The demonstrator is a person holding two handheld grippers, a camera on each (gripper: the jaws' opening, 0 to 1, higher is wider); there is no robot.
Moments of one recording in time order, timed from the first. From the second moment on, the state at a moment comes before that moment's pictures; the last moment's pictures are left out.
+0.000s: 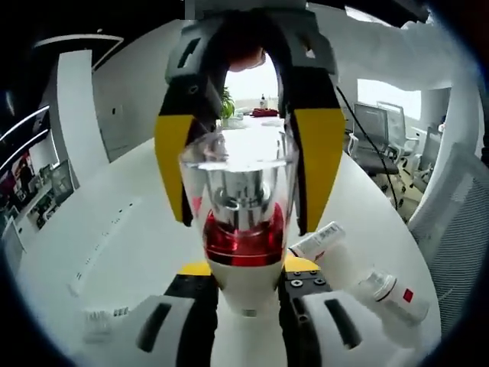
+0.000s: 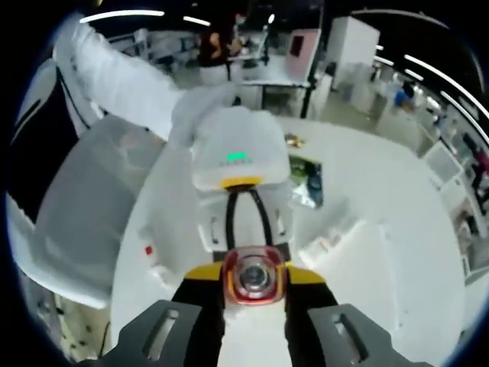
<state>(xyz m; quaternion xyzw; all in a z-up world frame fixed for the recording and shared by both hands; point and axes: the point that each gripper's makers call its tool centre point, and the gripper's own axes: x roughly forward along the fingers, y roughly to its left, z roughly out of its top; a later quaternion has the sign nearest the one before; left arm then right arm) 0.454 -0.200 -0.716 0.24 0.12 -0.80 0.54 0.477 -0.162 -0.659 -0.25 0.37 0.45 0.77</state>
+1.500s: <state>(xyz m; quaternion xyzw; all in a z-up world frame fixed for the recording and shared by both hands) 0.439 -0.162 -0.709 0.19 0.13 -0.80 0.55 0.461 -0.125 -0.653 -0.23 0.37 0.45 0.78</state>
